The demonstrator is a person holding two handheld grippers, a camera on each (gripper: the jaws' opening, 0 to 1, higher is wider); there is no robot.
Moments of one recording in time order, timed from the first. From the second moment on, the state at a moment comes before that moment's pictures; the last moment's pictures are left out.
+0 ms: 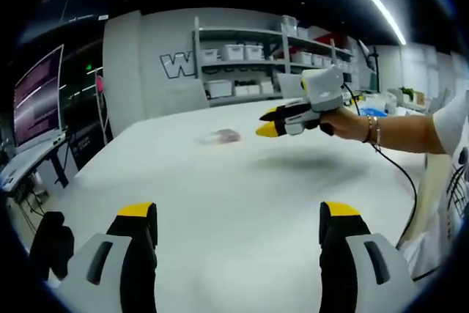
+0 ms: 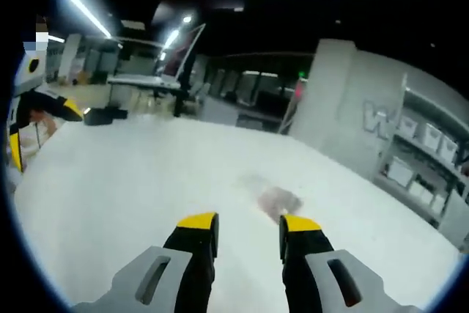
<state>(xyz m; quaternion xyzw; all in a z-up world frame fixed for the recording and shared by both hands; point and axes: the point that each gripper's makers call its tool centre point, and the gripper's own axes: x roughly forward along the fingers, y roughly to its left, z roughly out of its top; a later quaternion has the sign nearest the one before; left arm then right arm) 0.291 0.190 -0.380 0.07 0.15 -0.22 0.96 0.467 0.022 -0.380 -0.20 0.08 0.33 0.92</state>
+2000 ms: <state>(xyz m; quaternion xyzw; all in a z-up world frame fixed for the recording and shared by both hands) 0.307 0.196 -0.379 0.07 0.15 -0.22 0.96 0.538 0.057 -0.410 -0.33 0.08 0.34 0.87</state>
